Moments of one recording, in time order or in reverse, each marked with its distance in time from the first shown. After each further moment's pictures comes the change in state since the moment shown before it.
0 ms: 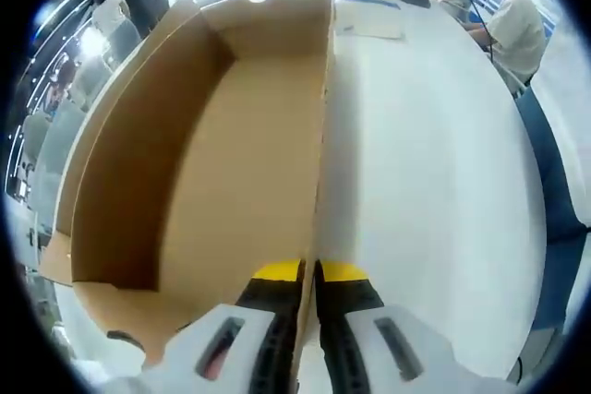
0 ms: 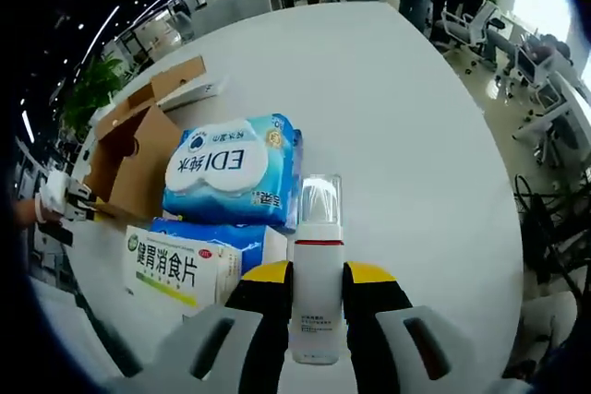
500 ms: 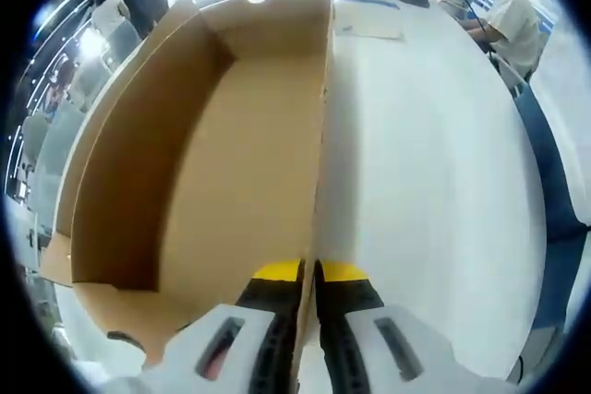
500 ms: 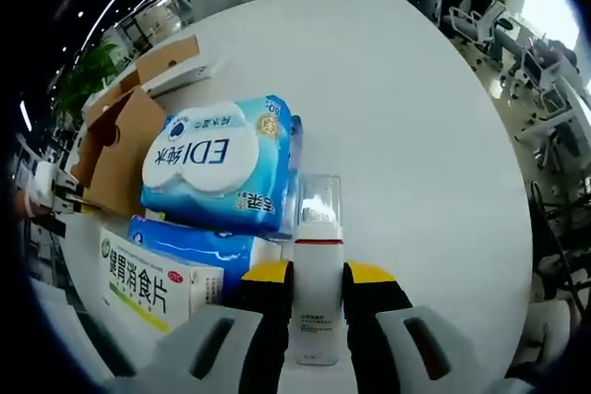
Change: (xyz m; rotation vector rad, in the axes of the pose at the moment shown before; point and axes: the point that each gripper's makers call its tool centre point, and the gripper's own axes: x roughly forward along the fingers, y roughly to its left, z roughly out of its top) left arm 0.000 -0.002 0.001 0.003 -0.003 0.000; right arm 0.021 -0.001 0.001 -0.036 0.049 -0.016
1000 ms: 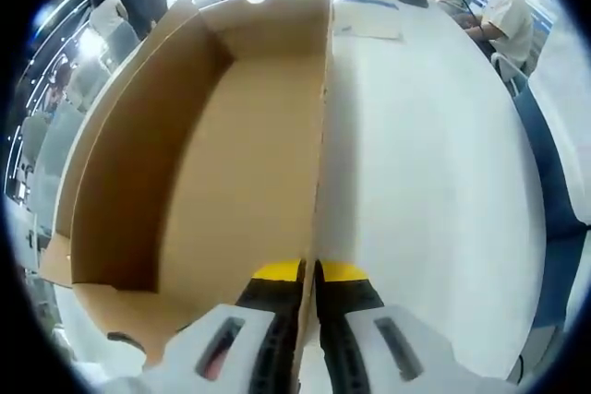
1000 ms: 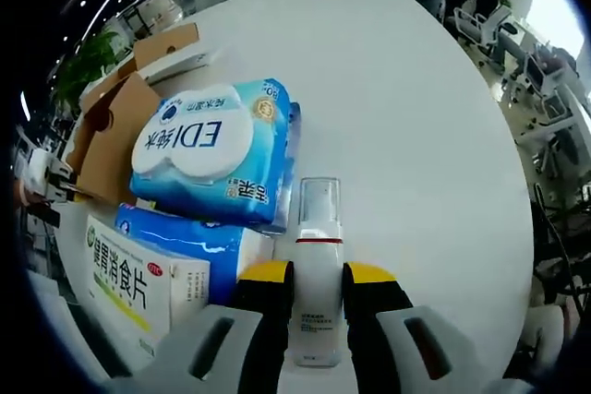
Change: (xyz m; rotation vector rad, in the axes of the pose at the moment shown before) left arm 0.000 -0.001 0.000 0.000 -0.001 -0.004; right arm 0.003 0.003 -0.007 -0.012 0.014 -0.010
